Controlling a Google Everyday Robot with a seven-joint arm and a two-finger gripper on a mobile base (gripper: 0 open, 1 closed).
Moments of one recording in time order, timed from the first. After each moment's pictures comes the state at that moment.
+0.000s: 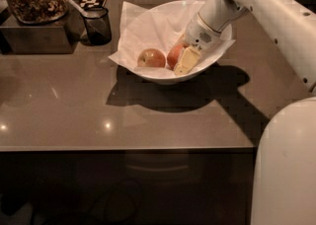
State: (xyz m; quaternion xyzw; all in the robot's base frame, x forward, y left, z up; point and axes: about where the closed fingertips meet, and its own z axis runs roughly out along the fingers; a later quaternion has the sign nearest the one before) arm 0.653 -0.071 0.844 -0.65 0.71 0.18 0.21
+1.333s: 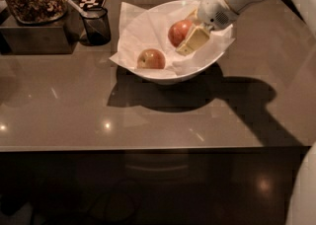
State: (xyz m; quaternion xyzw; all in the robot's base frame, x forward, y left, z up) arm 0.643 -0.077 0.922 -0.63 0.69 0.18 0.31
